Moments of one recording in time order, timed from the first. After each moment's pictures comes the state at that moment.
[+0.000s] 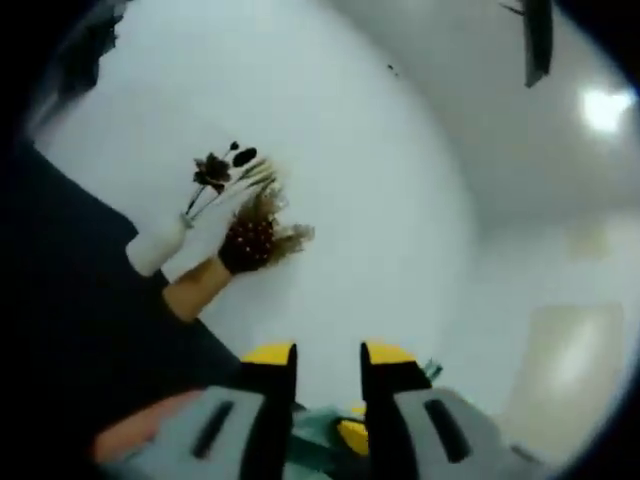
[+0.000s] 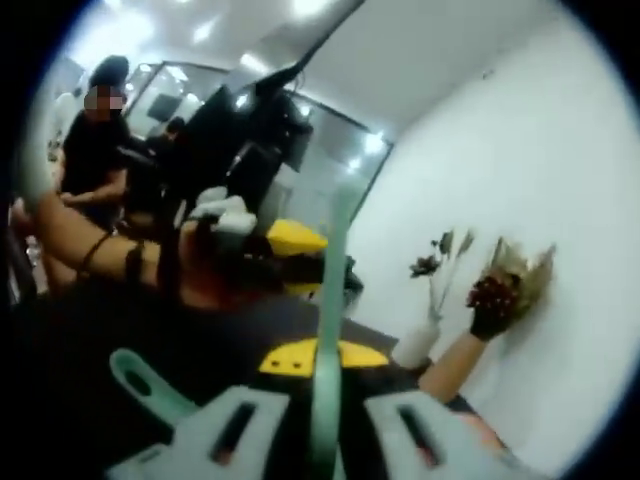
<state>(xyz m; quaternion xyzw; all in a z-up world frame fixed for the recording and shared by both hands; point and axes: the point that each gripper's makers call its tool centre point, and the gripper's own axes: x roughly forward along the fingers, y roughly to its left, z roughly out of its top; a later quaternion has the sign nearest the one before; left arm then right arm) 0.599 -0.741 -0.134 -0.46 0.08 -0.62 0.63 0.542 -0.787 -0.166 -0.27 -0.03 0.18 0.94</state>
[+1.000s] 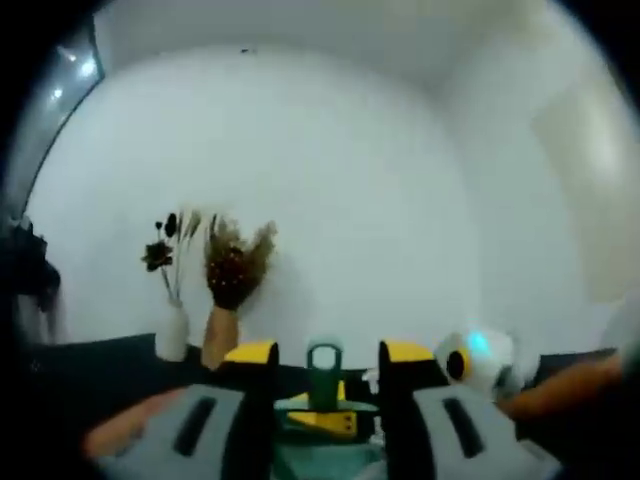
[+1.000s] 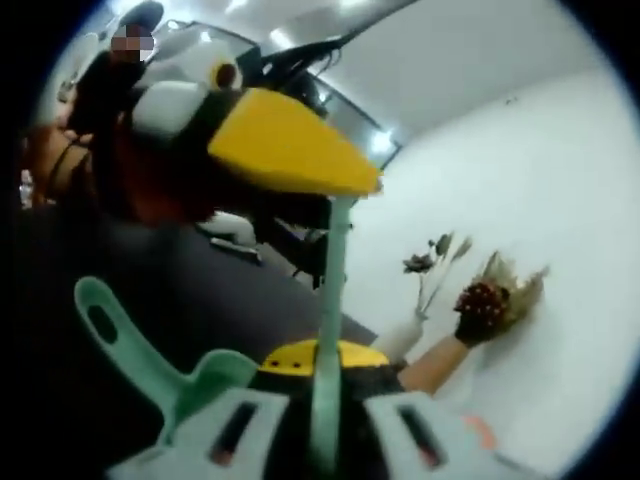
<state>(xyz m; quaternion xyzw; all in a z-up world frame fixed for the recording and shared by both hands) 0.505 -0.776 -0.128 -0.14 -0.10 -0.59 0.79 0.545 -0.790 -0.192 -0.35 -0.04 0.14 0.93</state>
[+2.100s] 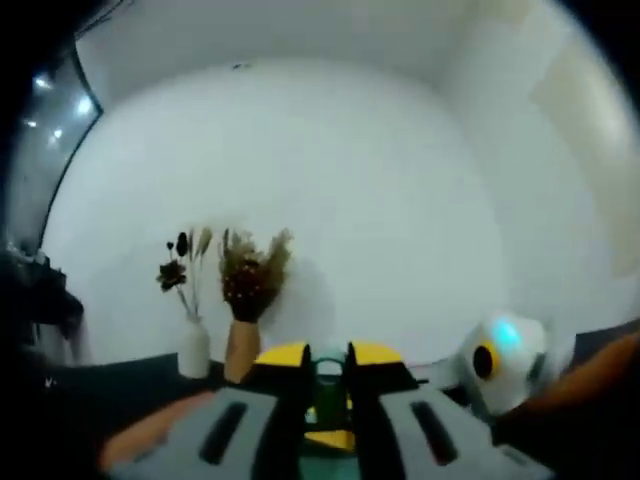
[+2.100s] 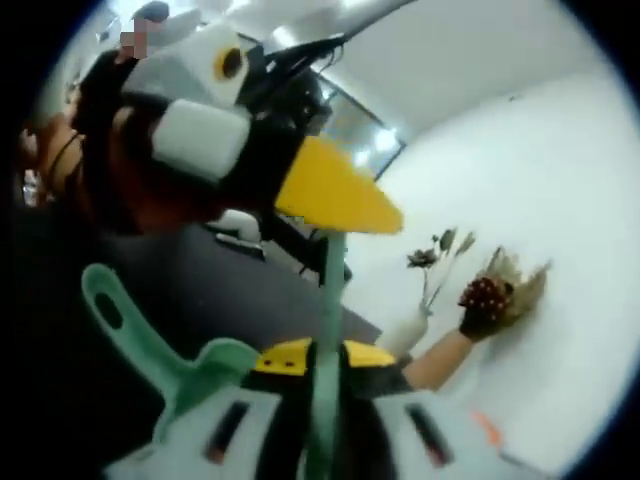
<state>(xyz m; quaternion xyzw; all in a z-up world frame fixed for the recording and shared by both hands) 0.509 -0.786 -0.124 -0.12 -0.13 -0.54 0.82 0.544 -0.805 -0.190 -0.33 -0.03 0.16 0.93</state>
